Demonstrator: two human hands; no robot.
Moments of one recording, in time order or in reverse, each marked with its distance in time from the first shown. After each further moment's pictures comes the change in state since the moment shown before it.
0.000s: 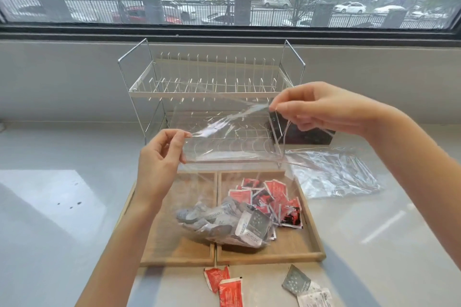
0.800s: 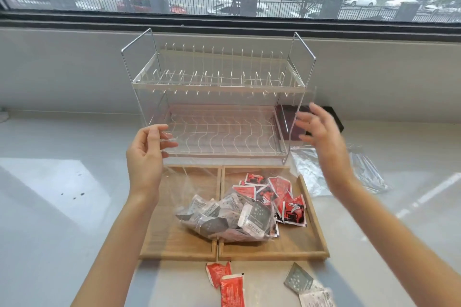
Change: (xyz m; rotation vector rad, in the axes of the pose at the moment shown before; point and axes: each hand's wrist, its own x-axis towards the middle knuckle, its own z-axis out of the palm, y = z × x) left_hand 0.013 -0.029 -0.008 -0.104 0.230 -0.126; right_hand -0.001 0.085 0.054 0.140 0.752 -0.121
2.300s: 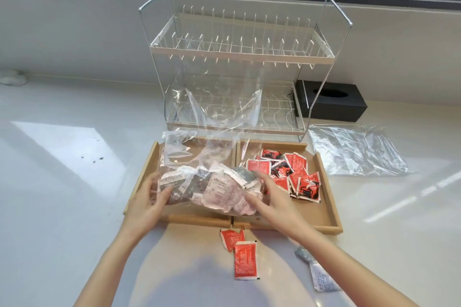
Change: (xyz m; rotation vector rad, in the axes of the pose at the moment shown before) left_hand -0.062 -0.108 -0.102 0.492 -0.331 -0.226; right_hand -0.094 0.089 0.081 -0.368 -0.470 0.192
